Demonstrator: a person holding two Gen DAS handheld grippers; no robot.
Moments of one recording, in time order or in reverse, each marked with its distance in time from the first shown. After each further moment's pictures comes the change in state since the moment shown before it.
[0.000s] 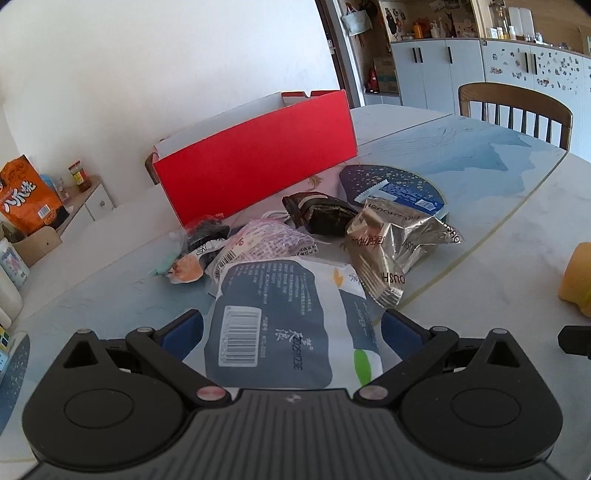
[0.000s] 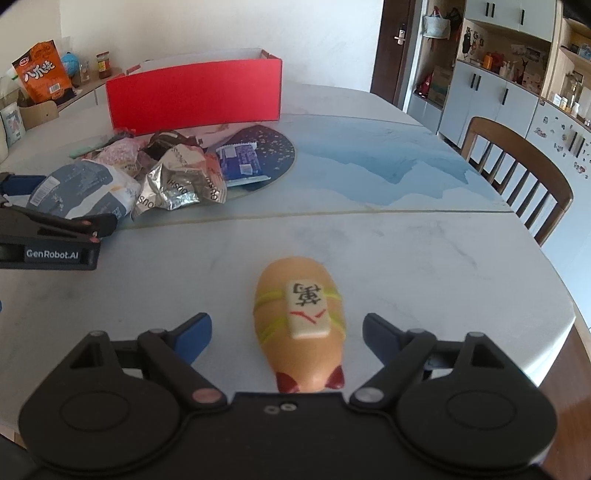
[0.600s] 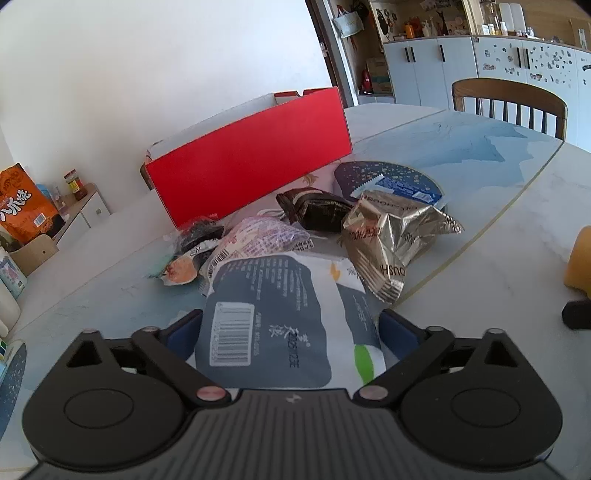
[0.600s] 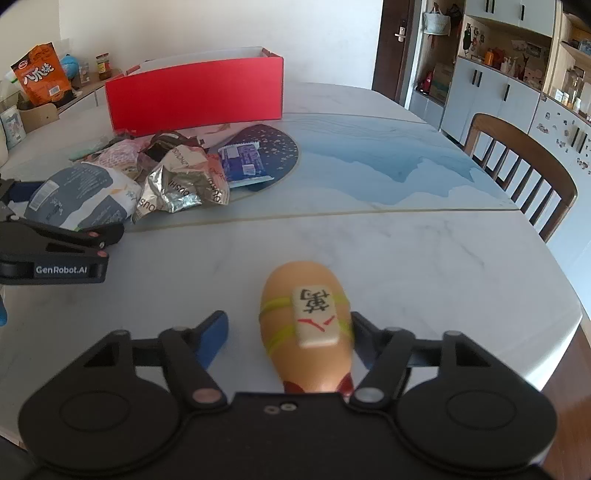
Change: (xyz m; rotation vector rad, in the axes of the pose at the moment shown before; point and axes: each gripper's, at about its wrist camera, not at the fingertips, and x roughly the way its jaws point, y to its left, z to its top) left arm 0.008 -0.003 -0.006 0.027 -0.012 -0.009; right arm 0.003 0.001 0.004 0.016 0.001 0.000
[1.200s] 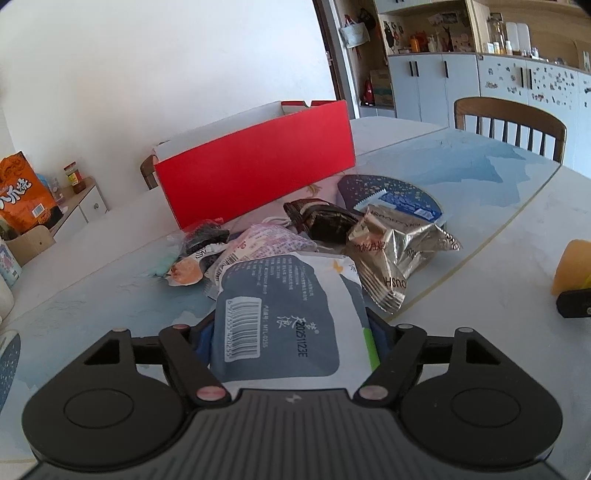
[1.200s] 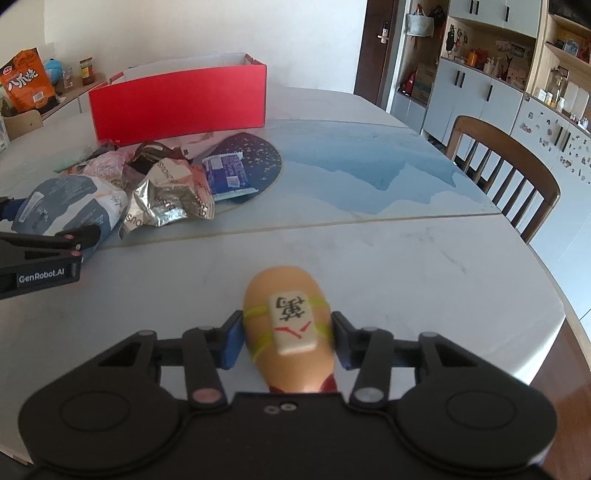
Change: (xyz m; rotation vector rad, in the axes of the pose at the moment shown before) left arm -0.011 0.013 0.002 -0.064 -0.027 -0.027; right arm -0.005 0.004 0.011 0.021 -0.011 -0.057
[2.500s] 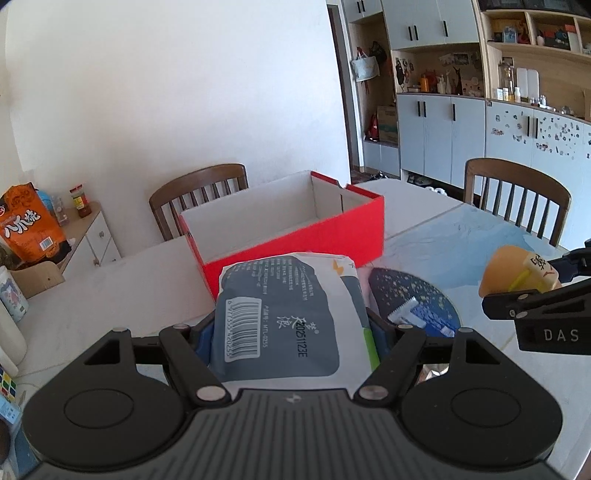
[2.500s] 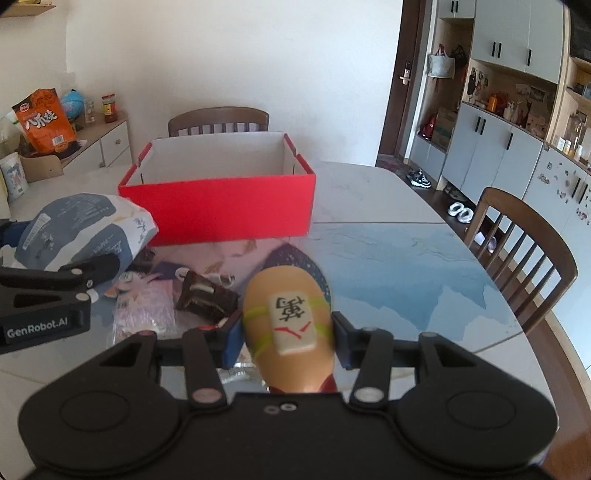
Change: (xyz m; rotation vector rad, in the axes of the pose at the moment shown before) left arm -0.025 0.068 0.100 -0.063 -0.082 -0.031; right arm -0.015 0.047 0.133 -0.031 -0.103 0.048
